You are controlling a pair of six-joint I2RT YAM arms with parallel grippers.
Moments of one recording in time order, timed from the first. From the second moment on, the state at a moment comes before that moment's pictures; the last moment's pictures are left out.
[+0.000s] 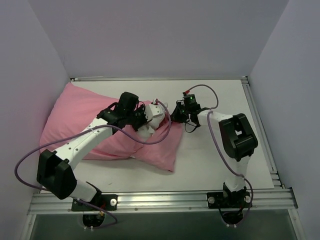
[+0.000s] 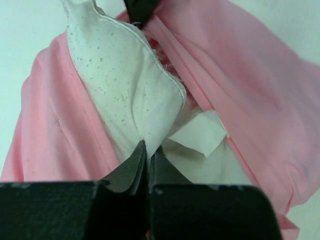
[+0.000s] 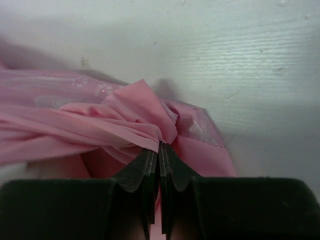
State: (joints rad) left arm -0.60 1.45 1.23 -0.56 0.27 0.61; right arm 0.39 1.94 1.16 0.01 -0.23 0.72
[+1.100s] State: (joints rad) left arm -0.51 1.70 1.61 -0.56 0.19 0.31; right arm 0.70 1.47 0.81 -0.02 0.02 0.80
